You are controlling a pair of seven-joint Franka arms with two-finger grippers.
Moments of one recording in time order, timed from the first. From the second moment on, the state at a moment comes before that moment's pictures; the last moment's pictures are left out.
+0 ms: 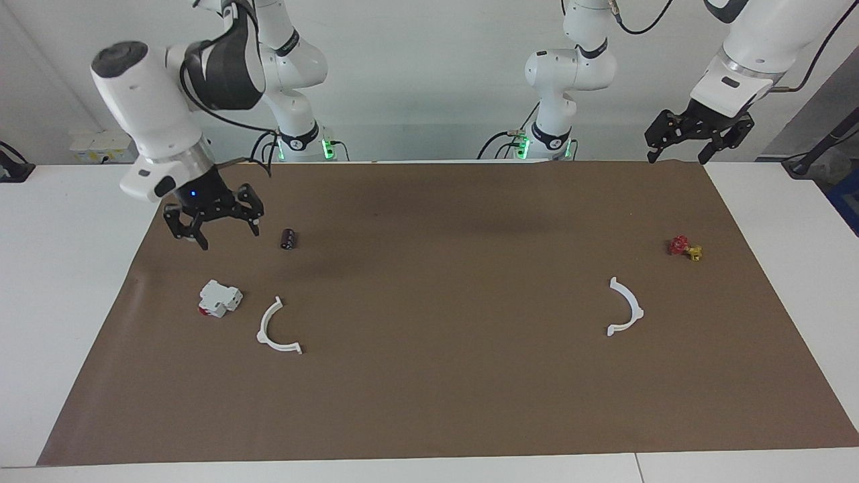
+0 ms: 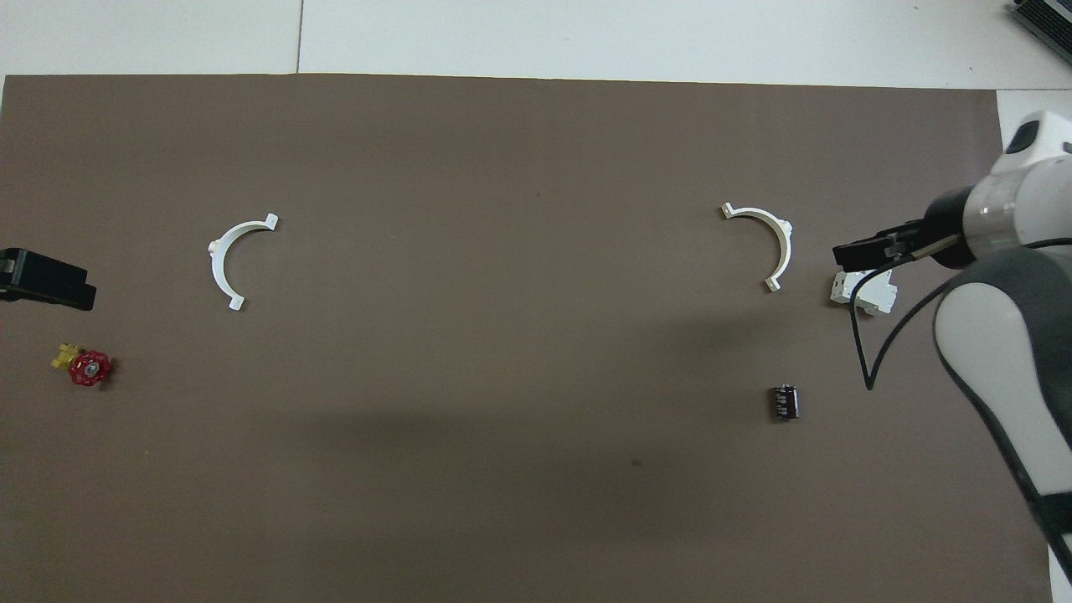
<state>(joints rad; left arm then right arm) -0.11 -0.02 0.07 -1.50 0.01 1.42 0.09 0.13 0.08 -0.14 -1.87 0.13 2.10 -0.43</state>
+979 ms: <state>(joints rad) -0.11 -0.02 0.07 -1.50 0.01 1.42 0.09 0.13 0.46 -0.13 -1.86 0.20 2.52 -0.83</state>
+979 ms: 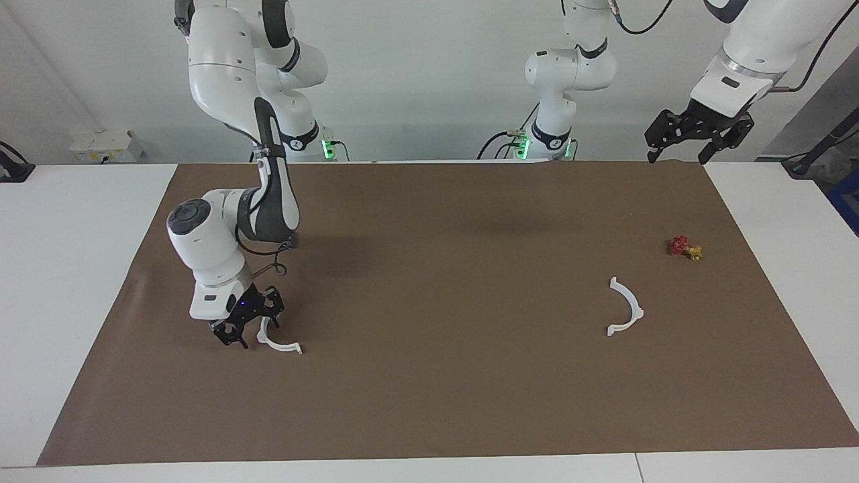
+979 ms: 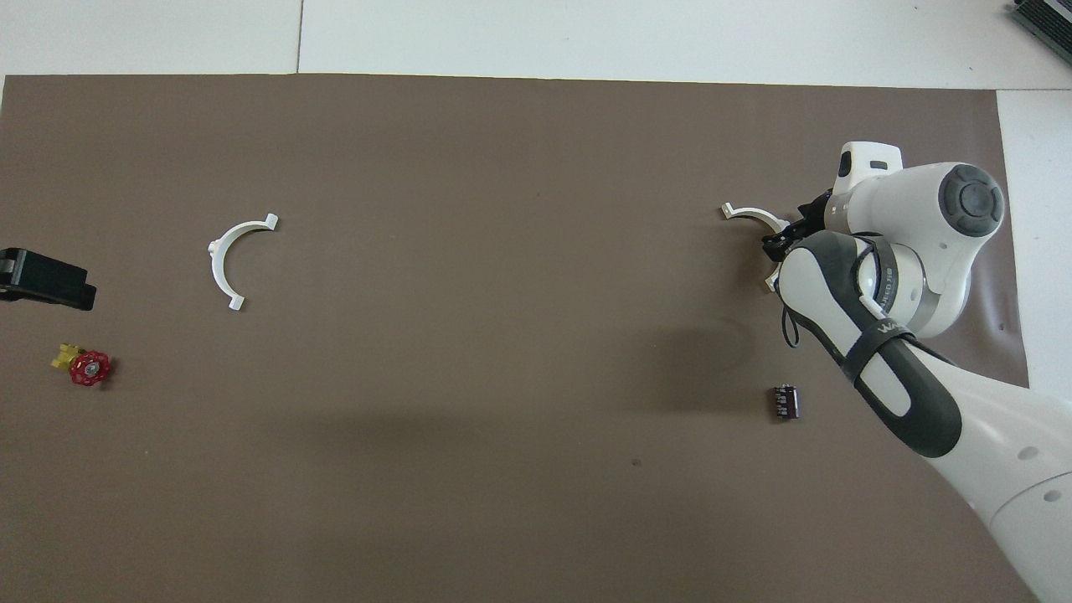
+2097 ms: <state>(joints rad) -0.11 -0.02 0.07 -1.50 0.01 1.42 0.09 0.14 0.47 -0.13 -1.84 0.25 2.53 -0.81</state>
